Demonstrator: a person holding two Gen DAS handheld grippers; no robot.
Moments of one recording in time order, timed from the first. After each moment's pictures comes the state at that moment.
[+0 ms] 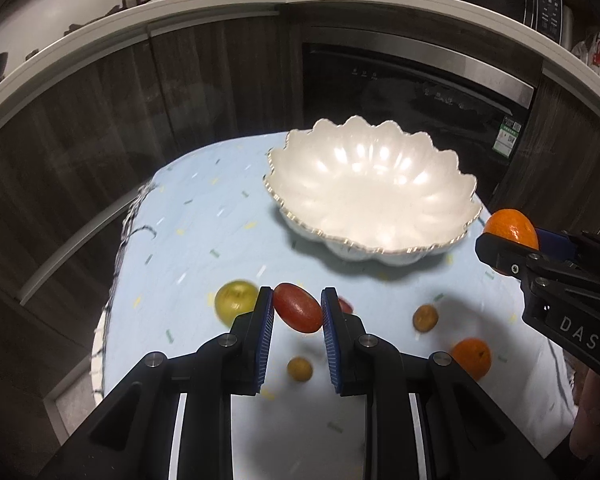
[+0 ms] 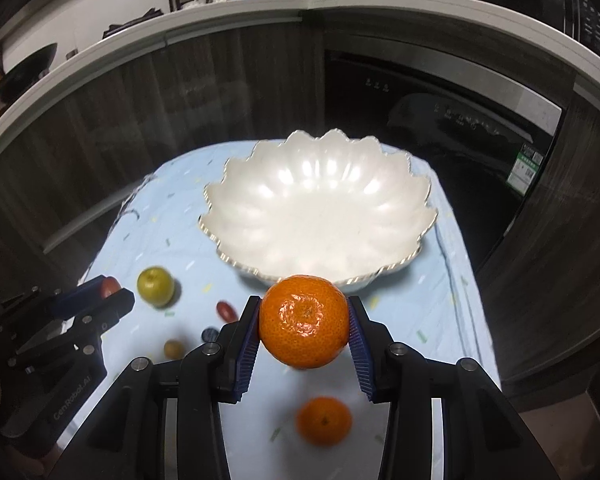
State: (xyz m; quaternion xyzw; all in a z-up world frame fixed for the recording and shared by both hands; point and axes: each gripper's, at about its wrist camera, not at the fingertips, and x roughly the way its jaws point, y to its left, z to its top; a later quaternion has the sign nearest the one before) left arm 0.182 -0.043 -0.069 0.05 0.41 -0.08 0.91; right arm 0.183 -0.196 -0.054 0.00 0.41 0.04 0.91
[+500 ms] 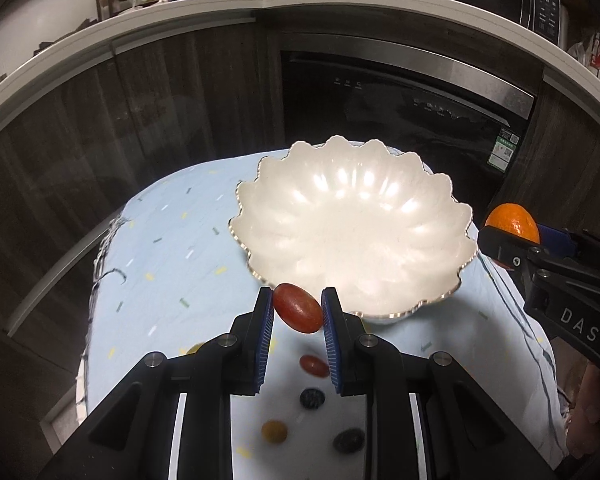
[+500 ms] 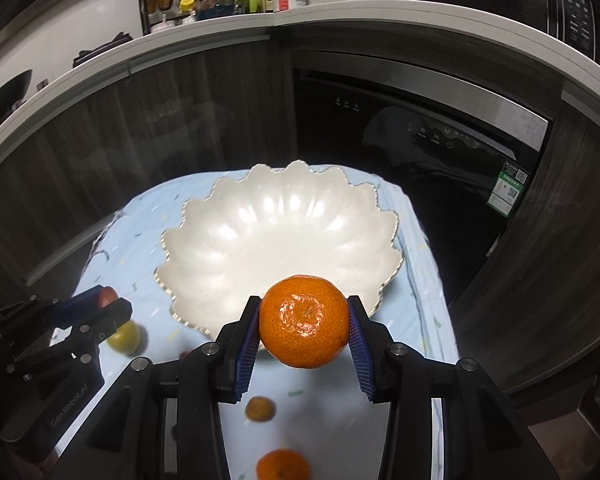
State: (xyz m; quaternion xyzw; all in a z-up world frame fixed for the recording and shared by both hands) left arm 0.236 -0.073 -0.064 0.05 0.41 -0.10 0.91; right arm 0.225 -0.229 -0.043 0.01 0.39 0.01 0.92
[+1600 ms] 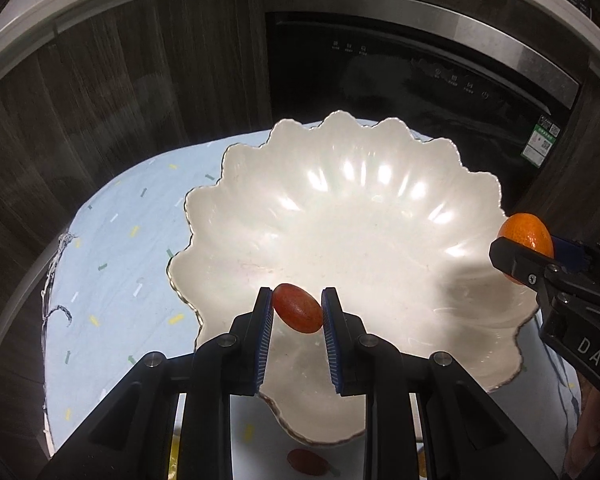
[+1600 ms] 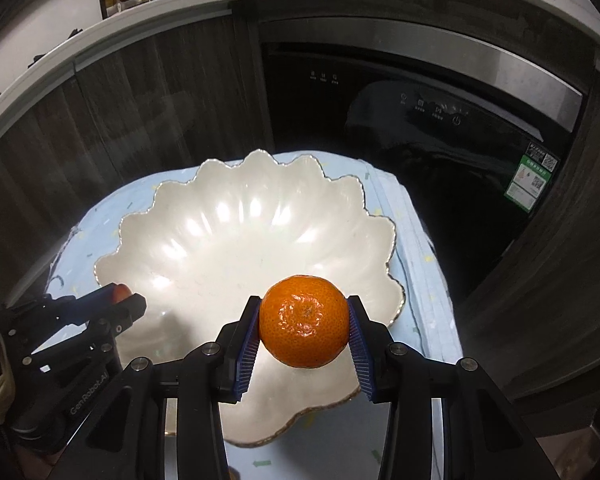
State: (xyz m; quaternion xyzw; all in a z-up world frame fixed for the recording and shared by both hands) left arm 0.333 -0.104 -0.118 0.06 0.45 -0.11 0.88; right arm 0.307 -0.259 -0.087 0.04 0.42 -0.01 0.91
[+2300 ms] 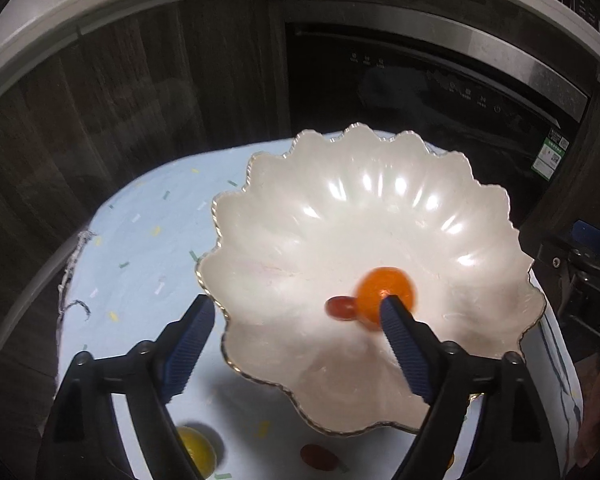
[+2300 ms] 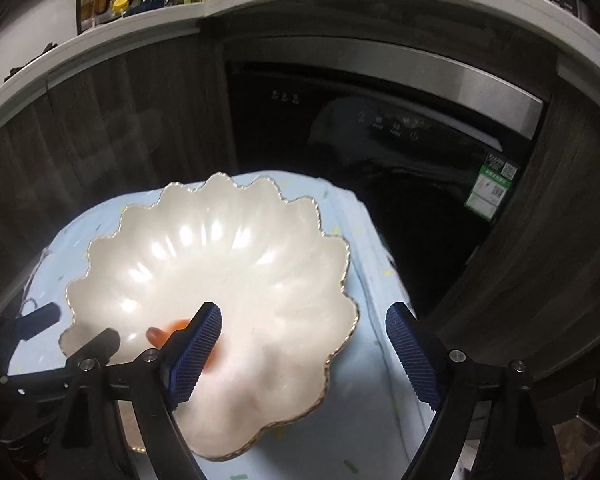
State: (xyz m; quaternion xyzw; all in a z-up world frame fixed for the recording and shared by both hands) left arm 0.322 -0.095 -0.103 0.06 0.43 -0.08 0.90; right arm 0.302 -0.268 -0.073 0.03 0.38 -0.08 0.92
